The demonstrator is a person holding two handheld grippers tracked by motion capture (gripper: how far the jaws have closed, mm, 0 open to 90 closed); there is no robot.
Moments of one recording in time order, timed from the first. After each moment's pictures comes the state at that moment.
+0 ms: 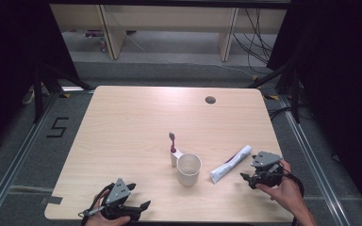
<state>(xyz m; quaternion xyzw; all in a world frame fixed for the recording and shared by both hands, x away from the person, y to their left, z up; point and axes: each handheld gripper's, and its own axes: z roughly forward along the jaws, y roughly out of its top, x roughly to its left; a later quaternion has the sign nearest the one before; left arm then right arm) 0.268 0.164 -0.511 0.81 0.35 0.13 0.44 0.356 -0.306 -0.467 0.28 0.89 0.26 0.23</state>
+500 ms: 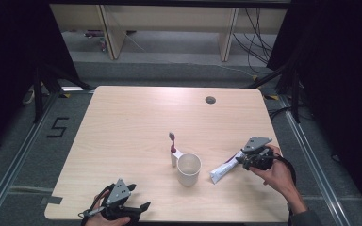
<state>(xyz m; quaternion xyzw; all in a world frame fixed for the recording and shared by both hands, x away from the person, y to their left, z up) 0.269 0.165 -0.511 0.82 0.34 0.14 0.43 0.398 -0.287 -0.456 0.29 0.90 0.26 0.21</state>
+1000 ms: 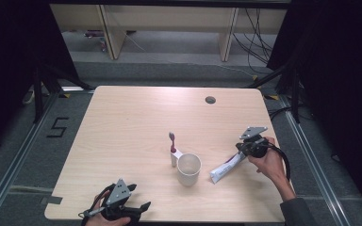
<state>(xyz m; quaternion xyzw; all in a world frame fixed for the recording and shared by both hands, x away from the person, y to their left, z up) 0.267 0.162 -0.511 0.82 0.35 0.13 0.44 0.435 -0.285 -0.463 0.33 0.88 0.25 0.21</state>
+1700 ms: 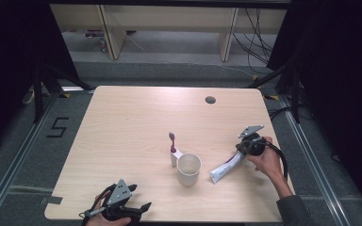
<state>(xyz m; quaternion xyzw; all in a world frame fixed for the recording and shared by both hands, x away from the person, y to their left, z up) 0.266 0.161 -0.511 0.82 0.35 0.13 0.44 0.446 -0.287 -0.477 0.35 0.89 0.24 0.18</state>
